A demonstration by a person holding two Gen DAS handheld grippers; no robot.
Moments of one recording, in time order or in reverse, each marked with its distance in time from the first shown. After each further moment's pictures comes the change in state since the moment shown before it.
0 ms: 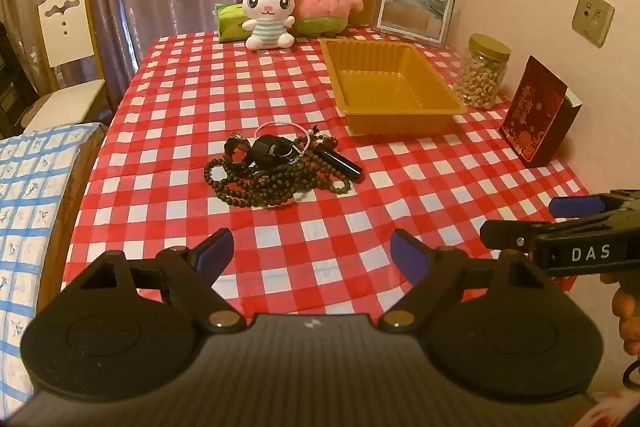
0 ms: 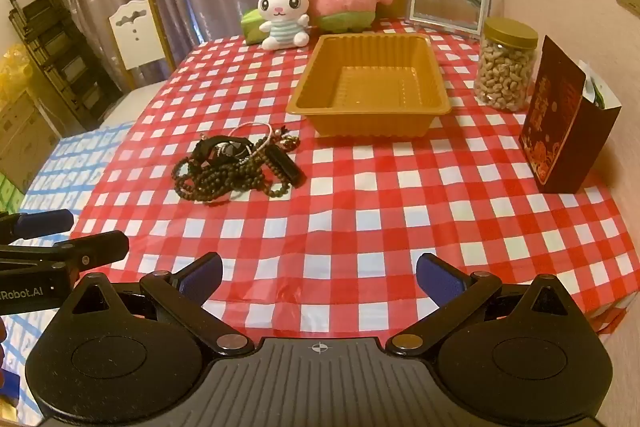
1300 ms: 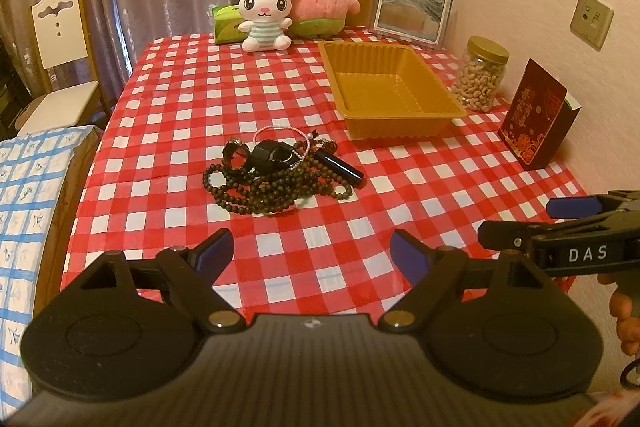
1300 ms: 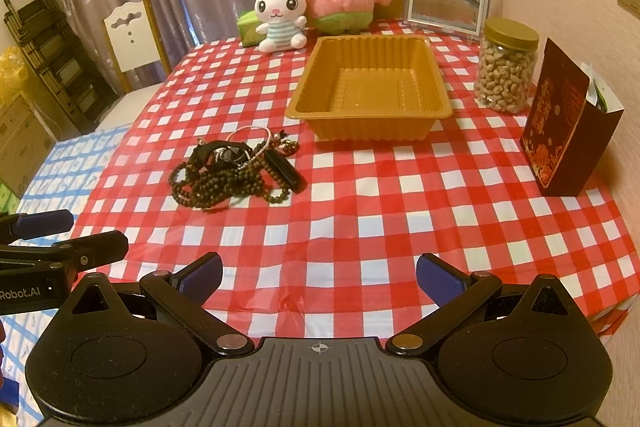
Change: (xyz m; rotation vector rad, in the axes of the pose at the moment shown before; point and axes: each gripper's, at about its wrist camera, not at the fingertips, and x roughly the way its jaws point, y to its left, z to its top) left arm 0.004 0.000 0.006 -0.005 -0.004 -0.008; right arm 0.005 0.004 0.005 -0.001 0.002 -0.008
